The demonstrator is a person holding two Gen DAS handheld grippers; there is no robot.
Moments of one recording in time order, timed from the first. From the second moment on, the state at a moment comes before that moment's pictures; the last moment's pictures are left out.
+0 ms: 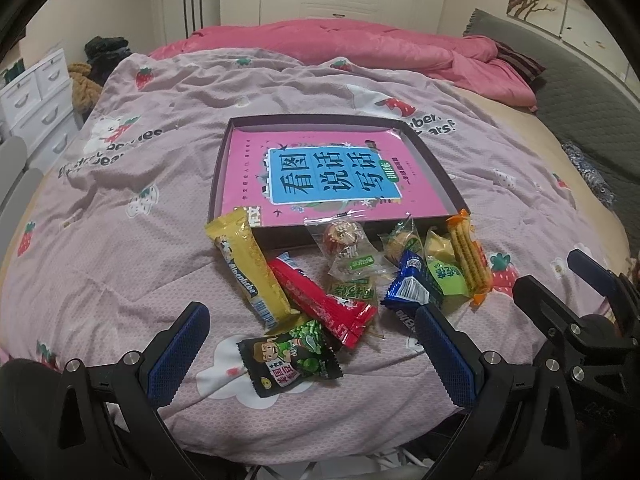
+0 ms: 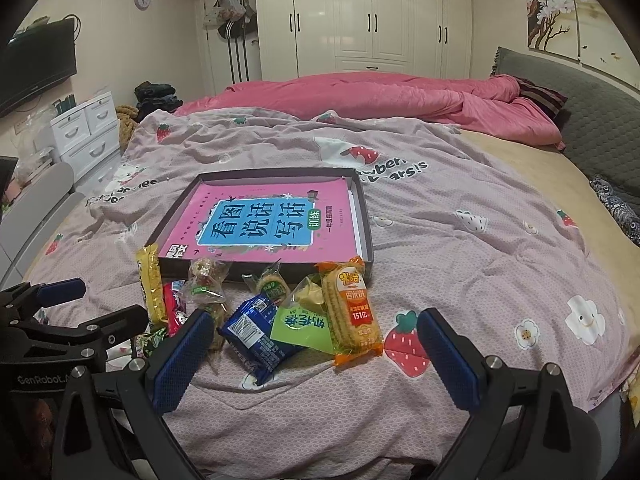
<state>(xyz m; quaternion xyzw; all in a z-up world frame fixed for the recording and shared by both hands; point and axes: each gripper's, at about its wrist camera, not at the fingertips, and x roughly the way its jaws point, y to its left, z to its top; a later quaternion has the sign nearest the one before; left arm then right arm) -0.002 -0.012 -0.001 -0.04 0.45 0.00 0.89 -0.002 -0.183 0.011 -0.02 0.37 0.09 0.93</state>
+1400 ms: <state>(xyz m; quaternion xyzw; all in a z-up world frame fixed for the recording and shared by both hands) -0.004 0.010 -0.010 -0.08 0.48 -0.01 0.88 0.001 -0.183 0.008 0.00 0.38 0.09 0.92</state>
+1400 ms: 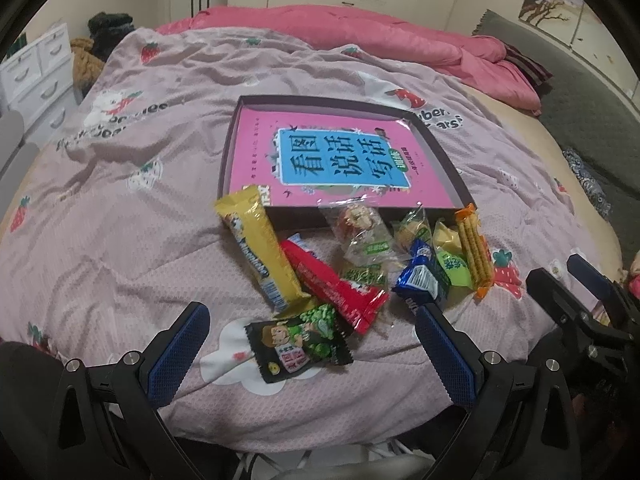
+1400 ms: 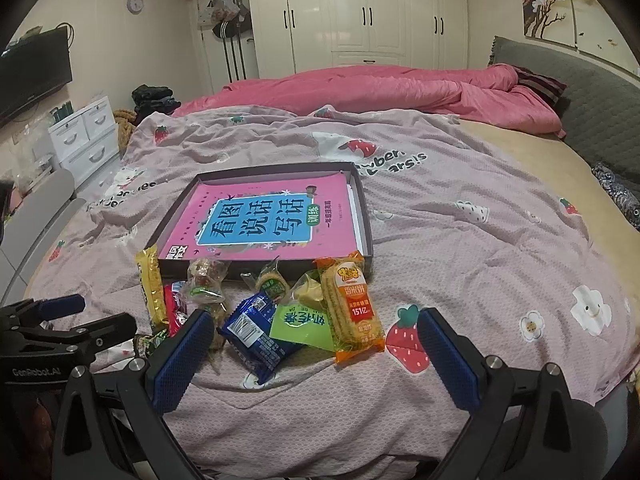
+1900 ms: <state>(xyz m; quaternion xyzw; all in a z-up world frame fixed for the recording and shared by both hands) 0.007 0.020 -0.052 -0.06 0.55 -0.02 0.83 0.015 -0.202 -0.001 0.02 0.39 0.07 0.92</state>
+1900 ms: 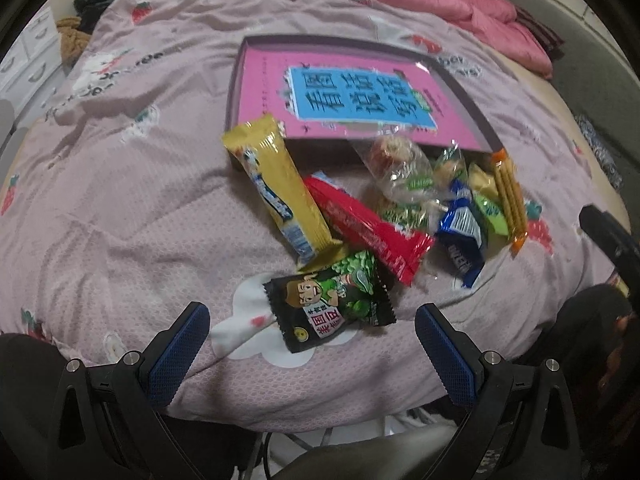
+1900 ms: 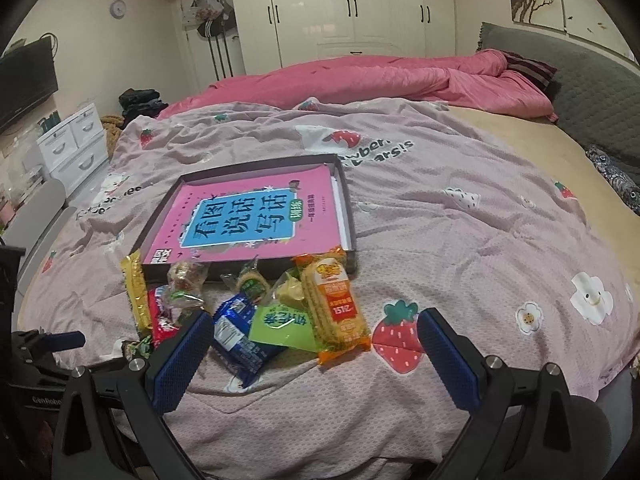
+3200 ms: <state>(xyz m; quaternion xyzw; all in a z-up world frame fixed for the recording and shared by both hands) 0.031 0.028 -0.099 -0.06 0.60 -0.06 0.79 0.088 -0.211 -0.059 -0.03 0.48 0.05 0.88</state>
